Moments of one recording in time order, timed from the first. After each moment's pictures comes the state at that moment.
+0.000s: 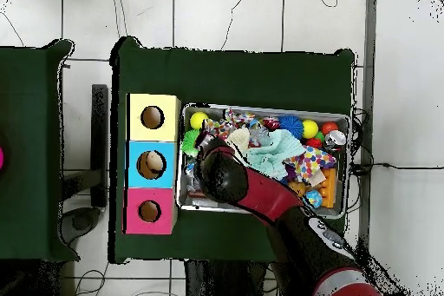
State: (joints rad) arm -0.47 -0.61 0.29 1.98 0.18 -0.05 1.83
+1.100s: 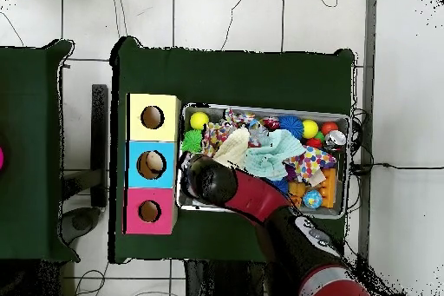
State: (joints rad) arm -0.41 -0.61 0.27 1.99 0.18 0.21 1.83
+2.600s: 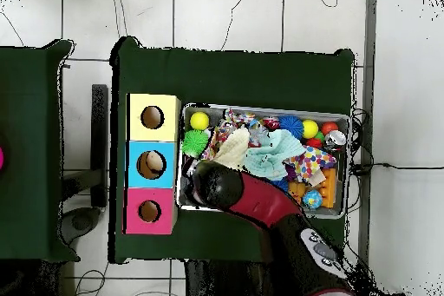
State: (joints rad) arm -0.38 -0.73 0.18 1.99 0.18 0.41 1.83
